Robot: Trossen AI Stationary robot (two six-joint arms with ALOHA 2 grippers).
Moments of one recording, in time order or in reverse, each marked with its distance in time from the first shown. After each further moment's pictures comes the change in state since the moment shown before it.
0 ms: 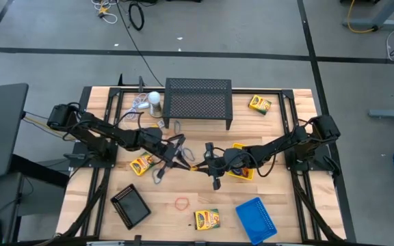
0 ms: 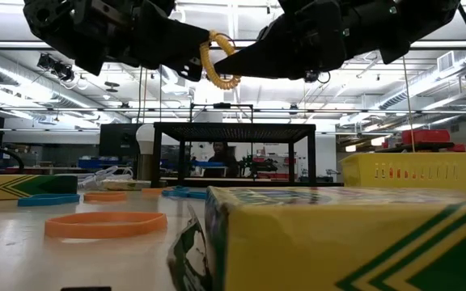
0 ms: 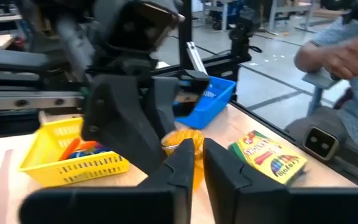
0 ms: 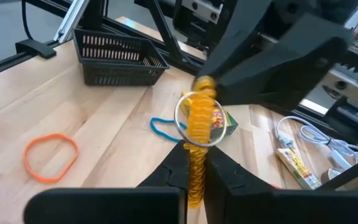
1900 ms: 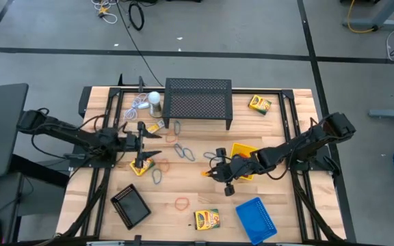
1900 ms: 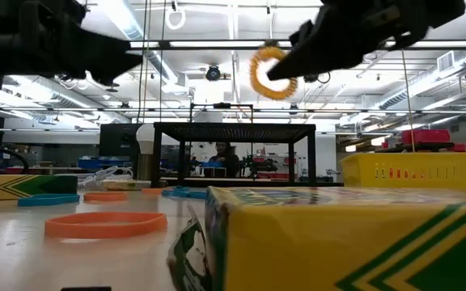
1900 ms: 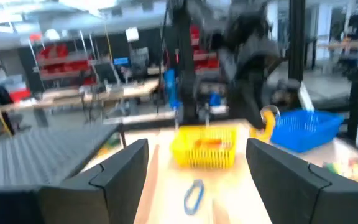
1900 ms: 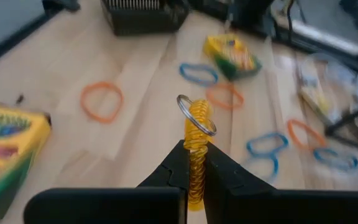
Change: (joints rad) left arm -0.057 -0.712 -0.533 0.105 -0.551 0.000; right arm 0.109 -0.176 -0.003 -0.438 0.120 0.186
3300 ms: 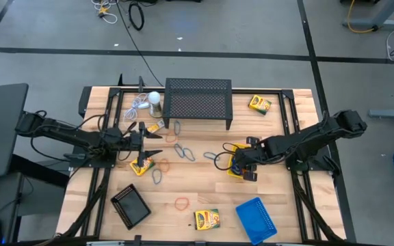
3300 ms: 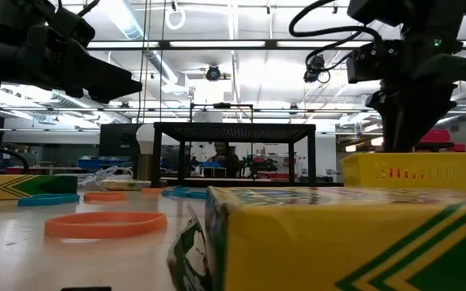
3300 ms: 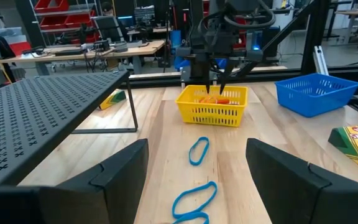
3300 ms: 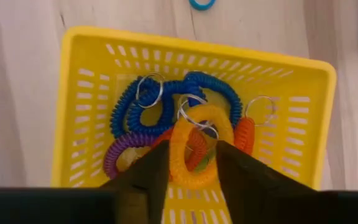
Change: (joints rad) left arm 0.044 -0.038 0.005 -0.199 0.001 -0.070; right arm -0.105 -0.153 -0.001 -0.909 -0.069 0.487
